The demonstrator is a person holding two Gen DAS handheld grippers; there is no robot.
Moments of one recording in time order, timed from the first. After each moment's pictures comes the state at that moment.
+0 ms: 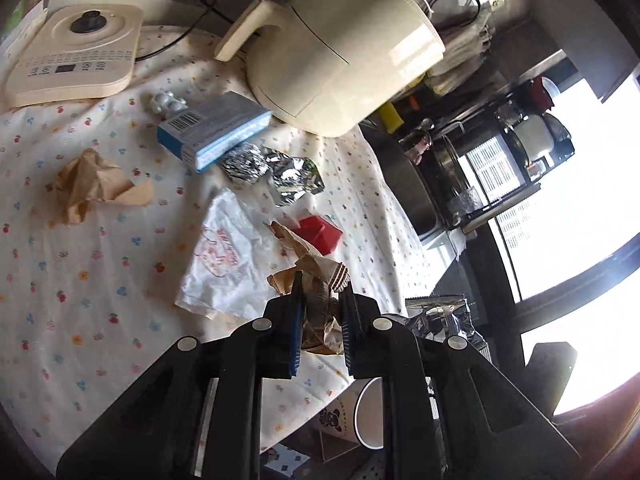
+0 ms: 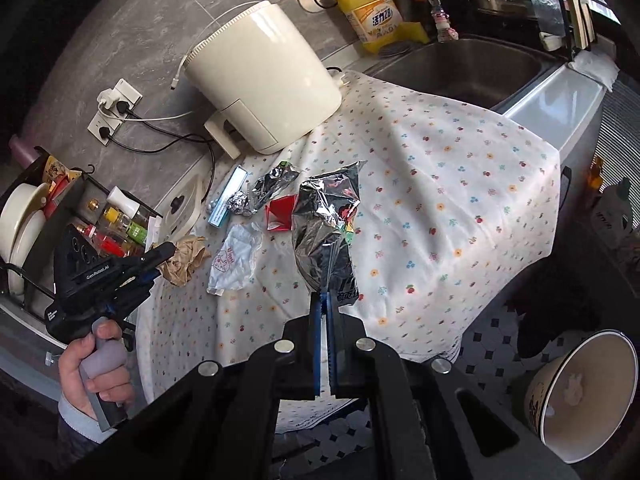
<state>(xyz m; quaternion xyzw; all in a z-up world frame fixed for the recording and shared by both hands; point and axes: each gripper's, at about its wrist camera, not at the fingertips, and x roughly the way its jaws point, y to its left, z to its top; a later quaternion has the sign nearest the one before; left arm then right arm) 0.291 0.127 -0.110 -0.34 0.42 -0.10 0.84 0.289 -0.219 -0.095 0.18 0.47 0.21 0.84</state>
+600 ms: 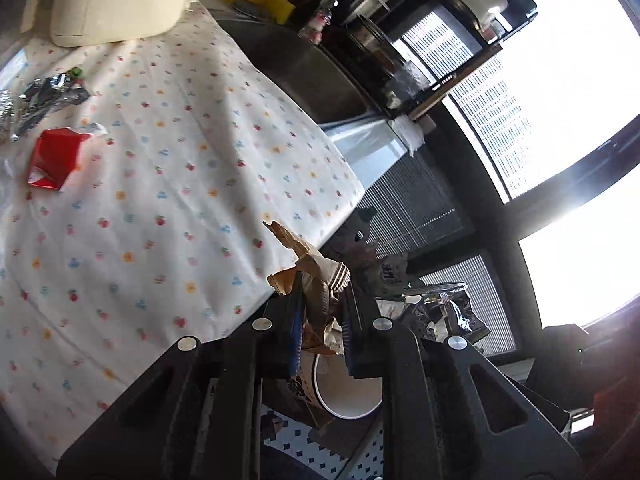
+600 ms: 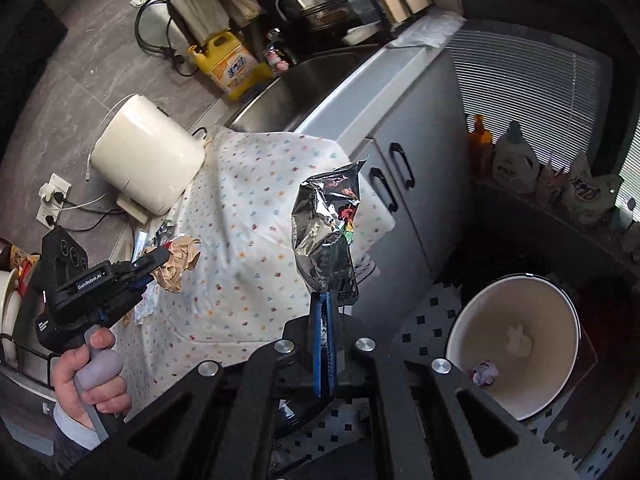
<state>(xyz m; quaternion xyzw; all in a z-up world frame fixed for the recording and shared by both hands) 0.344 -0.102 -0.128 -0.23 0.49 -0.23 0.81 0.233 -0.421 -0.123 0.26 0.46 0.05 0.85</state>
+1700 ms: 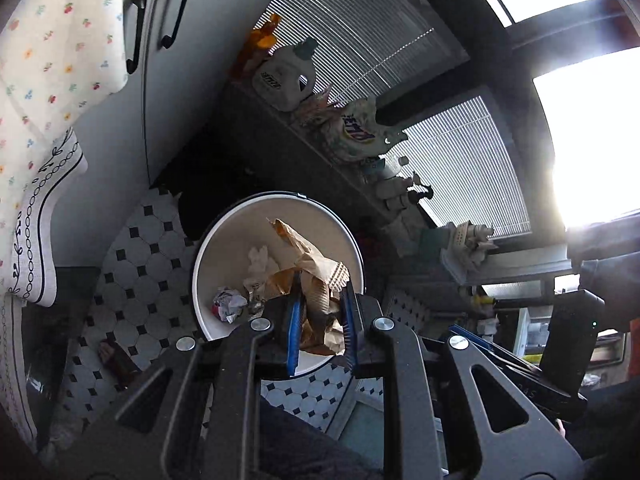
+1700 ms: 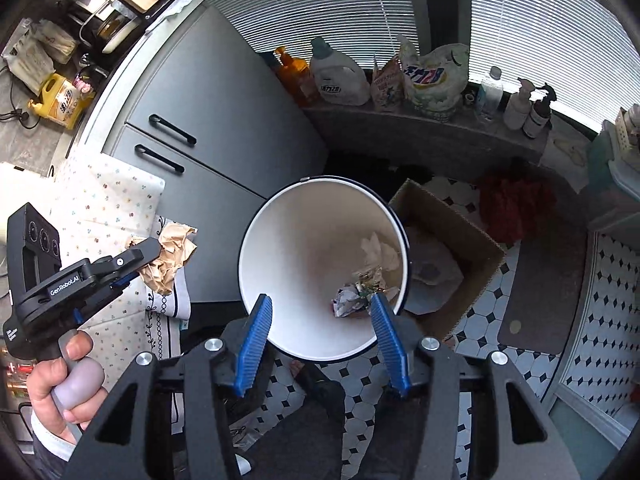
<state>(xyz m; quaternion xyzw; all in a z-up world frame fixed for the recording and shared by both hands) 0.303 -0.366 -0.267 -0.11 0.63 -0.33 0.69 0.121 -0.600 -0.245 0.31 0.55 -0.13 0.77</state>
